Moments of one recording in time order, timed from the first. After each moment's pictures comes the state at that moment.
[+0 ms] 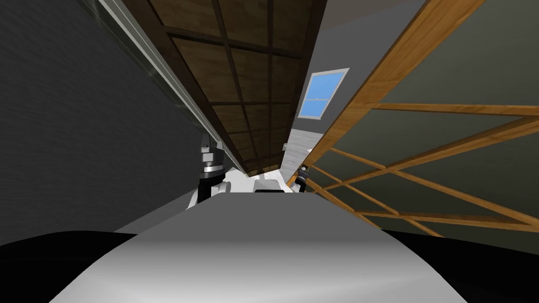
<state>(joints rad) -0.09 -0.03 -0.22 -0.69 -0.62 -0.94 -1.10</state>
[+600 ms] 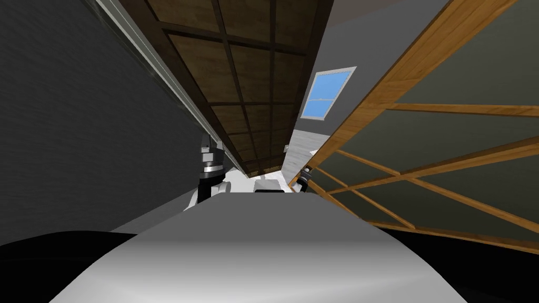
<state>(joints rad) -0.12 -0.03 -0.31 -0.64 -0.64 -0.96 -1.10</state>
